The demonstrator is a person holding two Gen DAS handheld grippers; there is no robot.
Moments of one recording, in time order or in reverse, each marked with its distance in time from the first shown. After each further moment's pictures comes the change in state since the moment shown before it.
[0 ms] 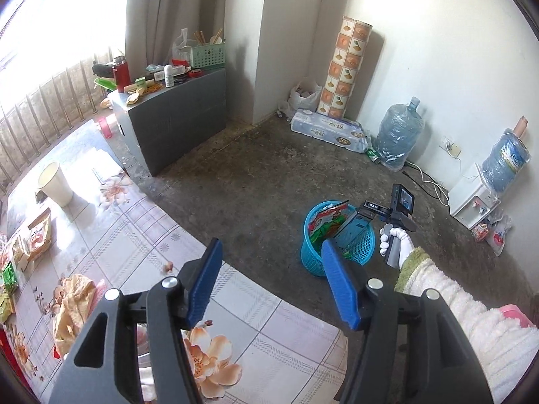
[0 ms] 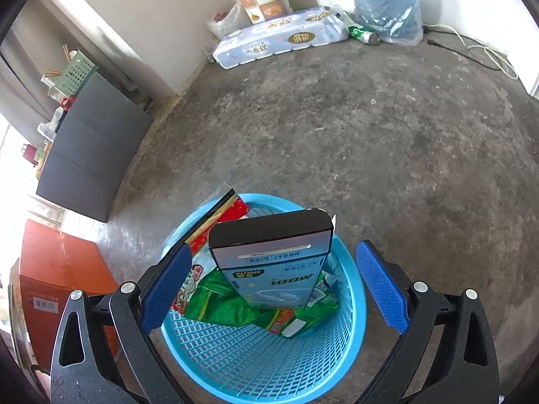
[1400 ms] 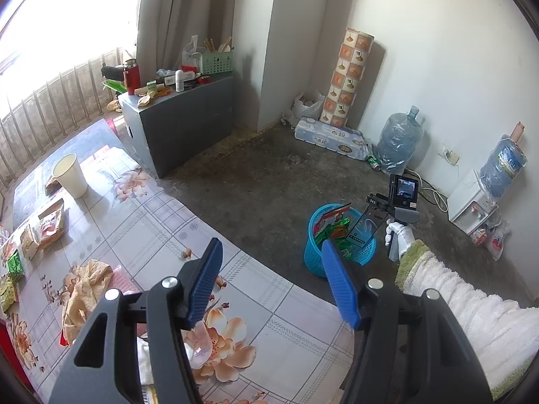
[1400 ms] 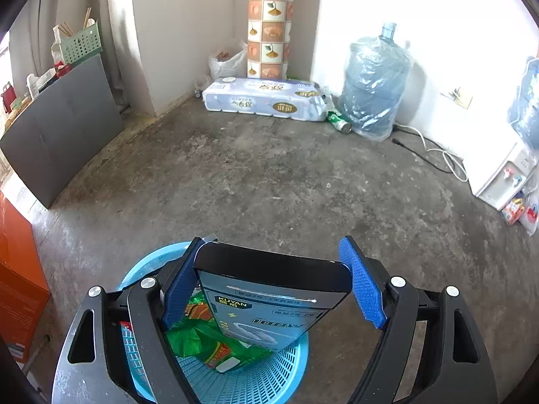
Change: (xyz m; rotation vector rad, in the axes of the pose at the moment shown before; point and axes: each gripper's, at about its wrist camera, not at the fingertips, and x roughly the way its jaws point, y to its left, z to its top) left arm -0.027 0.020 -0.024 -0.019 -0.040 -0.005; right arm -0.048 0.054 -0.003 -0.256 -0.280 -0.311
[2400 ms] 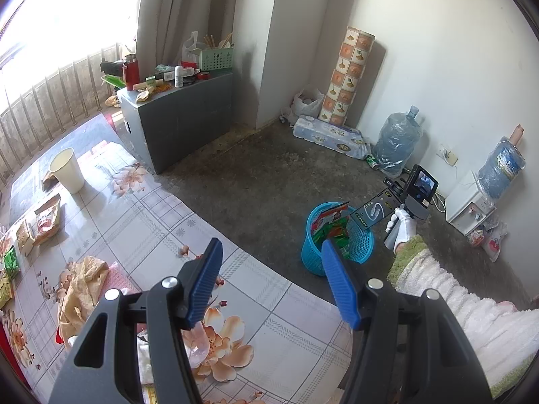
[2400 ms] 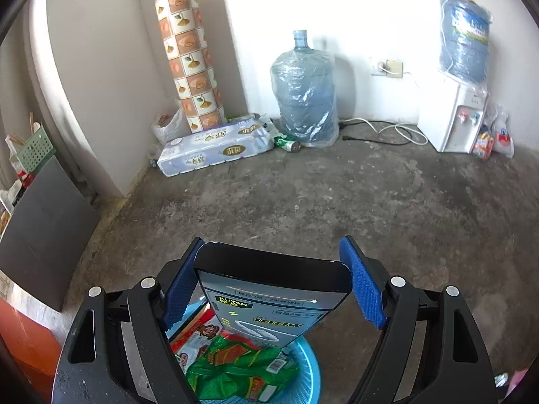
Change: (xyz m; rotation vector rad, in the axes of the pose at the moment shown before) left arm 0.002 0.001 -0.001 -0.013 0.009 -0.010; right arm -0.038 -0.049 0.014 0.388 -0.118 -0.080
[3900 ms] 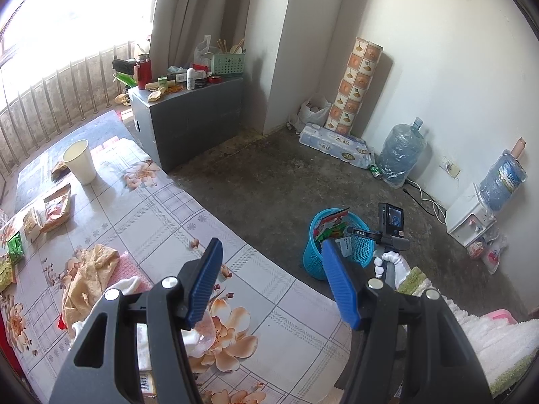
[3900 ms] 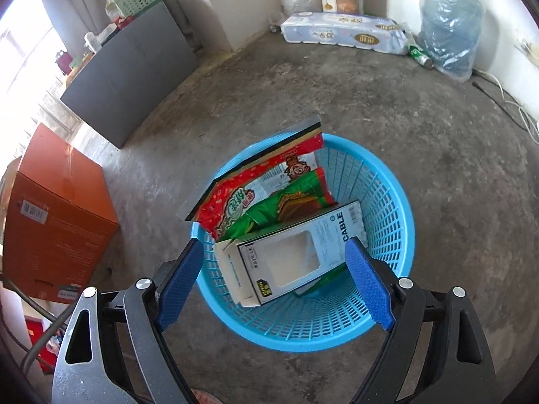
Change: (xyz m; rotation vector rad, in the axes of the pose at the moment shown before) left arm -0.028 0.012 -0.012 -0.054 -0.042 0.018; right arm 0.005 0.054 -0.112 -0.402 0.462 0.388
